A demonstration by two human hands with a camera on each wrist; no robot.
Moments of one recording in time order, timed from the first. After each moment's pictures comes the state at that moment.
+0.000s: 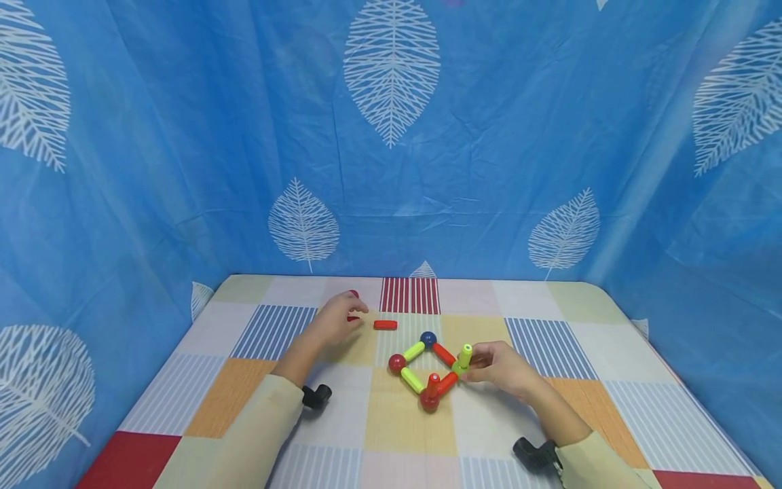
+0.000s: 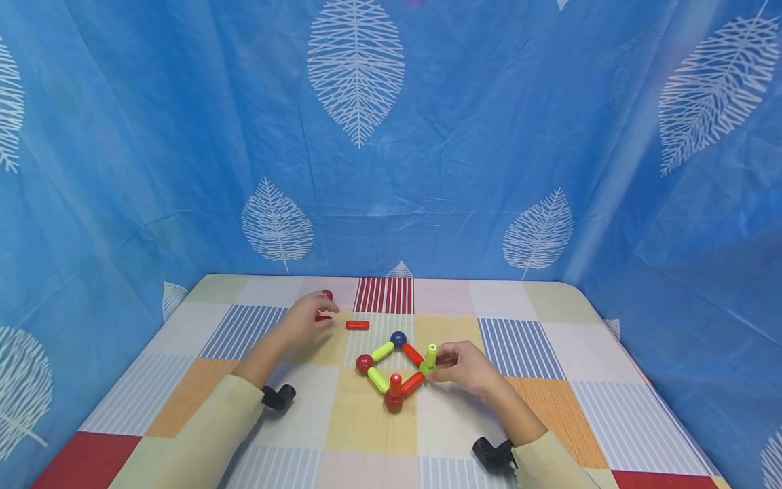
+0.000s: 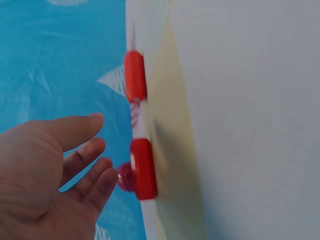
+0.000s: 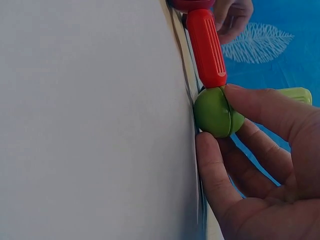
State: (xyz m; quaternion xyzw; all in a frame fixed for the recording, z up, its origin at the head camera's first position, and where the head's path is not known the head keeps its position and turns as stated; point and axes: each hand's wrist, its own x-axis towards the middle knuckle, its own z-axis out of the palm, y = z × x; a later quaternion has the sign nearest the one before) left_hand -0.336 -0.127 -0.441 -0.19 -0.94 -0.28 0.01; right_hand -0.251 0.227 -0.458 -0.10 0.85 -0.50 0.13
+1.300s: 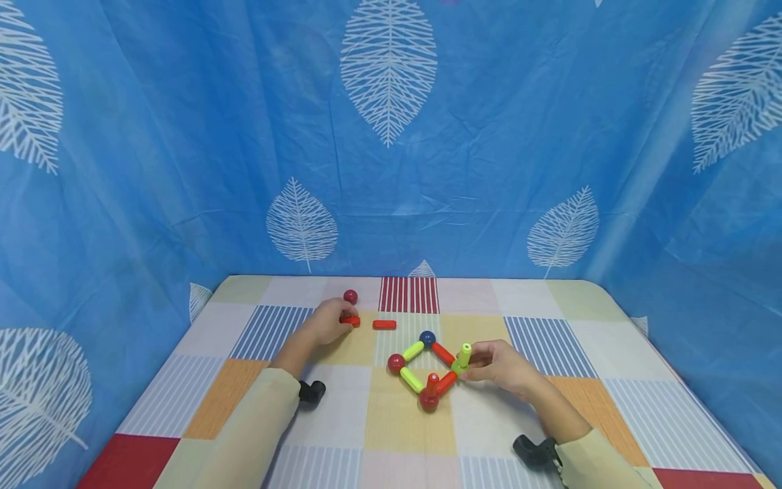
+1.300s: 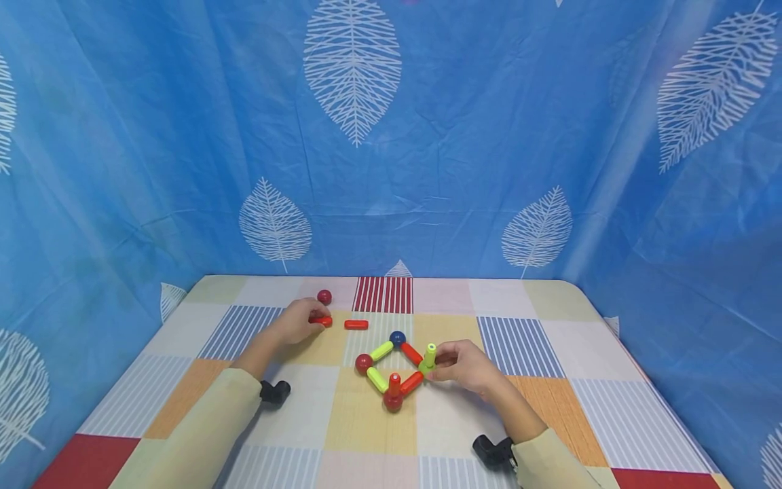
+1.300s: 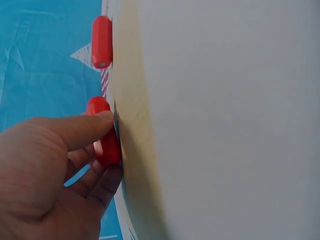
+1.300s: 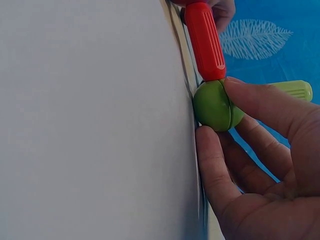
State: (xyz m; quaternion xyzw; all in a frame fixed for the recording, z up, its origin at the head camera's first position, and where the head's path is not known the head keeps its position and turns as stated) left_hand -0.351 -0.140 -0.457 -0.13 -0.95 -0.28 -0.05; right_hand -0.252 0.229 -0.456 -0.10 0.84 -0.52 0.15
